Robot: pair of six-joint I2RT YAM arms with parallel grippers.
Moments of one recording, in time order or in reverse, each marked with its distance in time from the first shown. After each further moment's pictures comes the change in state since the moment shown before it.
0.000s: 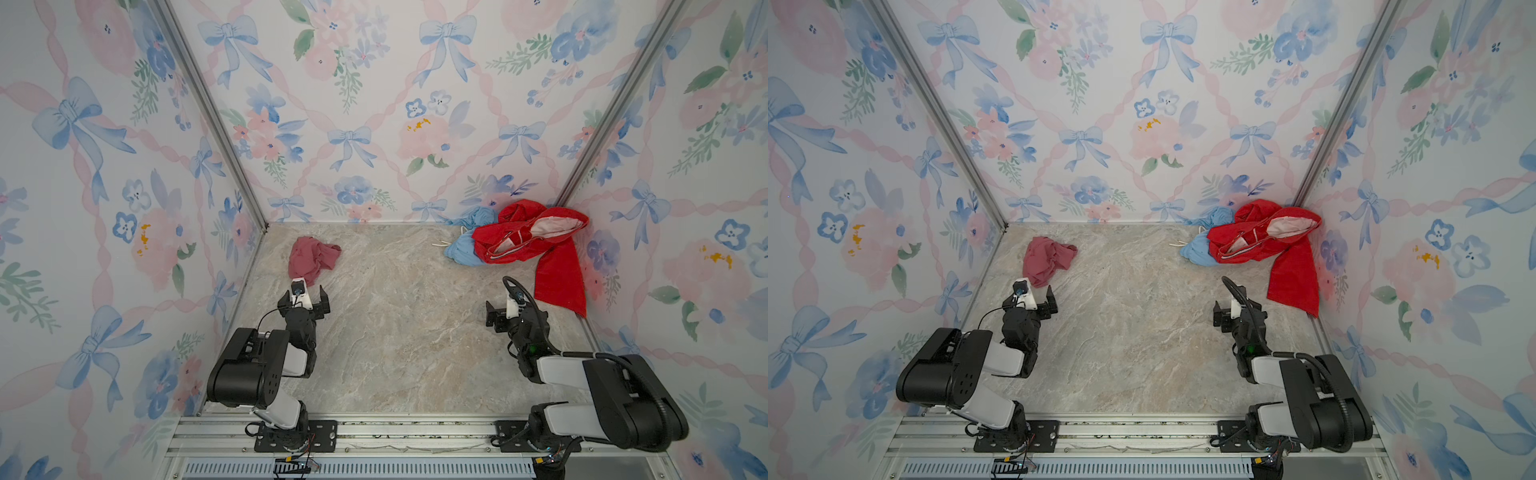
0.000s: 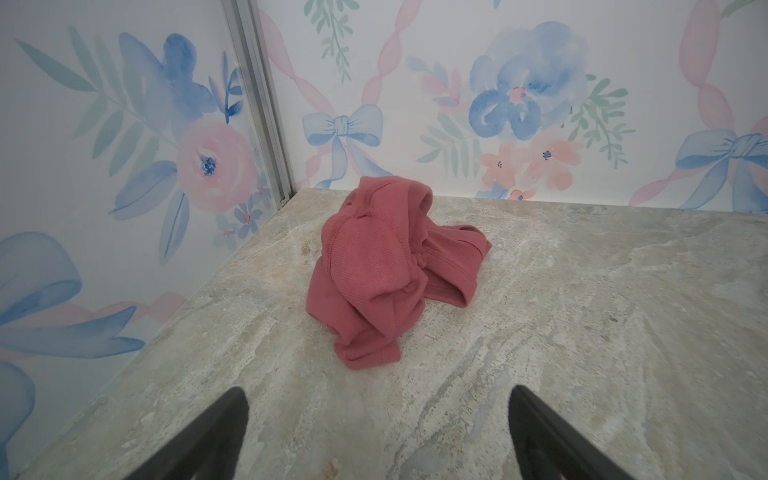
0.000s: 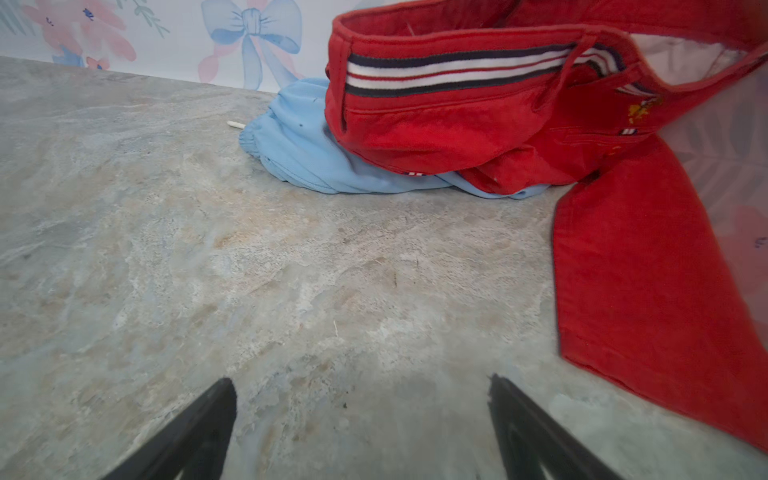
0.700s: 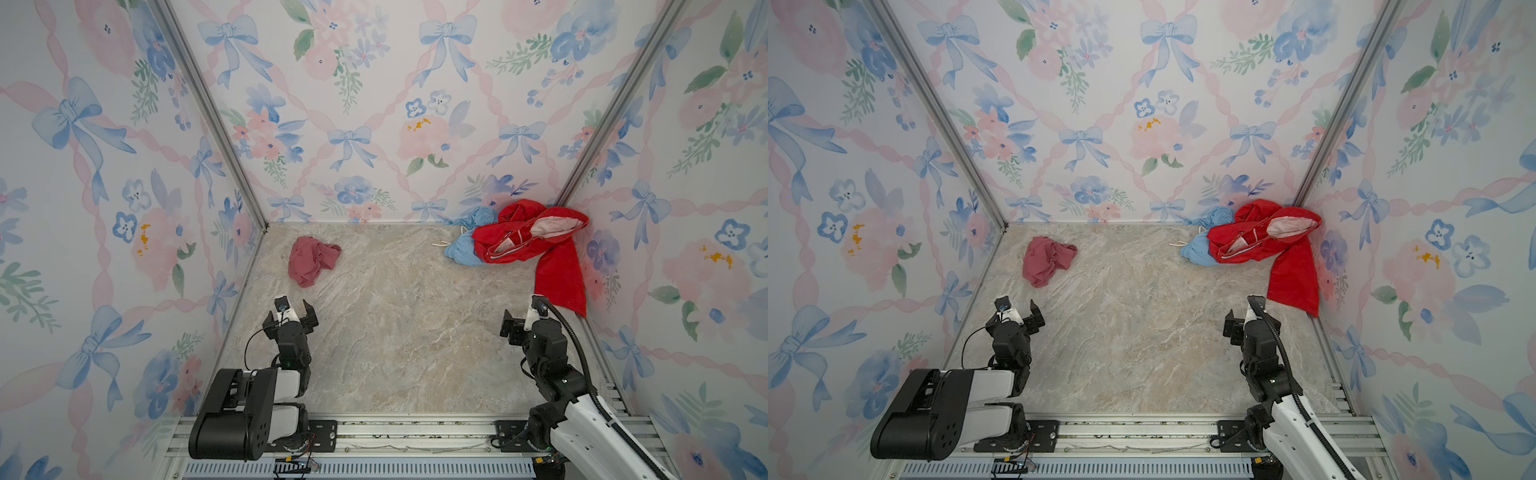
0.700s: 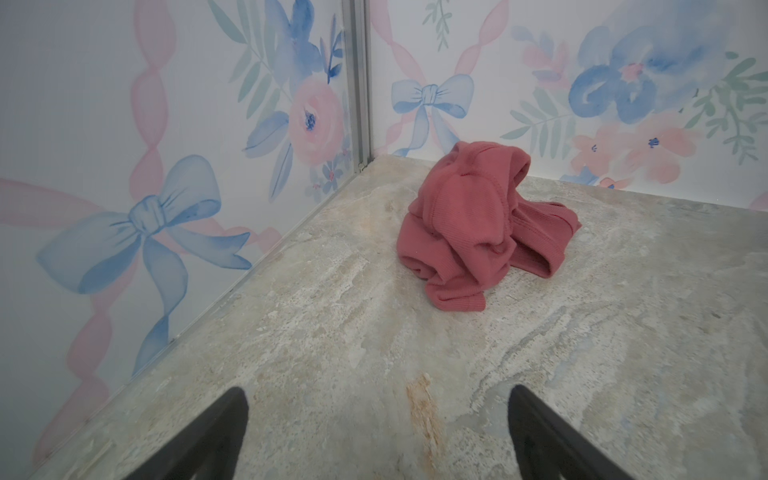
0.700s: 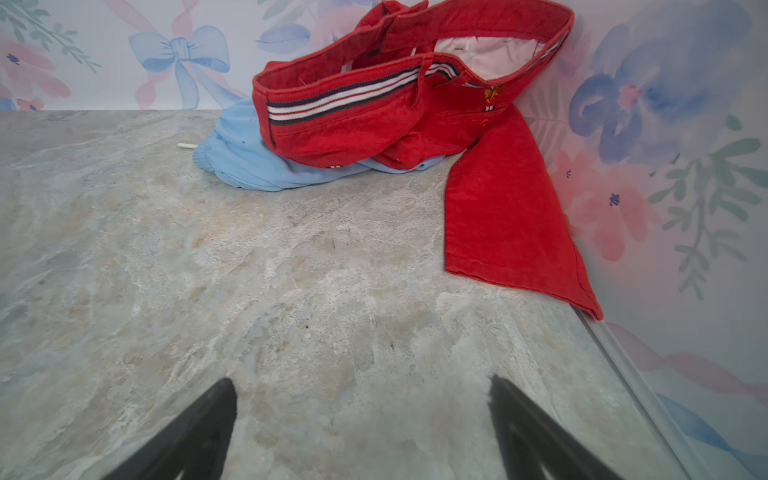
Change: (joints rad) left arm 0.045 -0.188 -0.133 -0.115 -0.122 -0.076; right arm 0.124 -0.789 0.026 -0.909 0.341 0.187
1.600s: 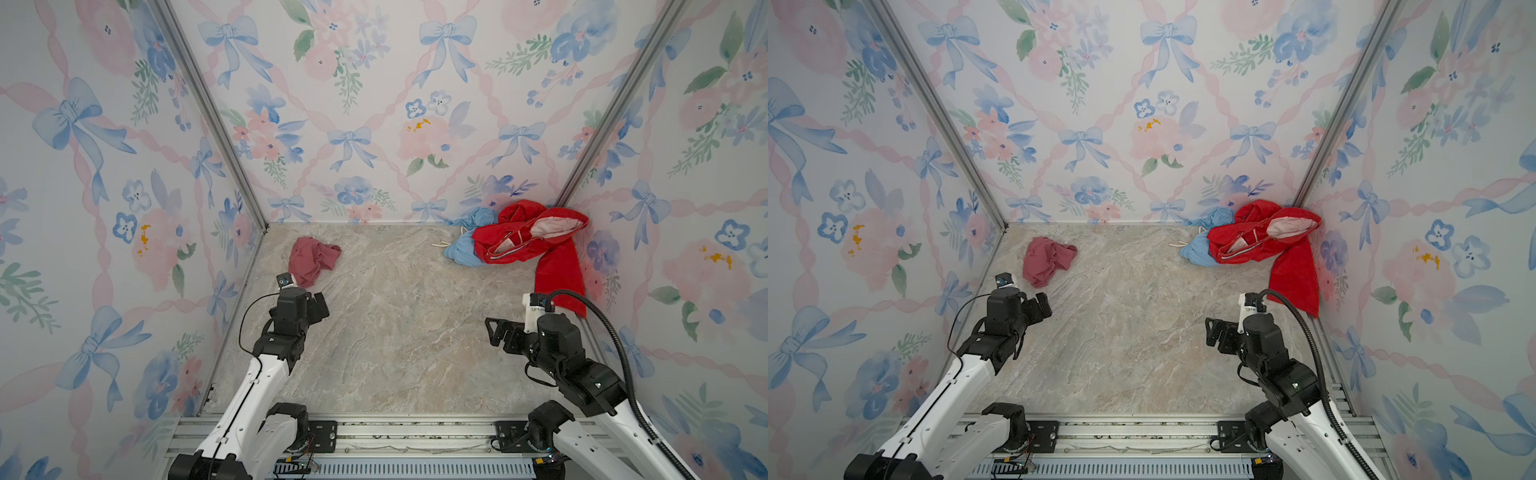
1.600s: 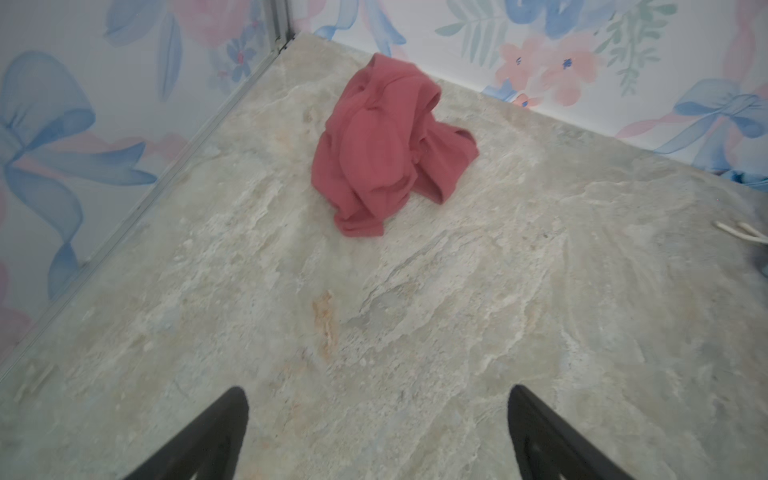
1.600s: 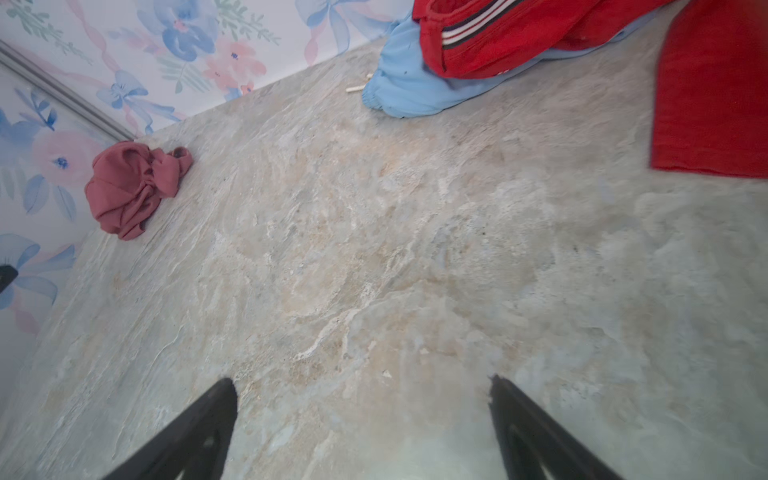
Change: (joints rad) left arm -0.093 -0.527 0.414 -1.363 0.084 -0.307; right arm 0.188 -0.145 0.363 -0.635 -0.278 0.414
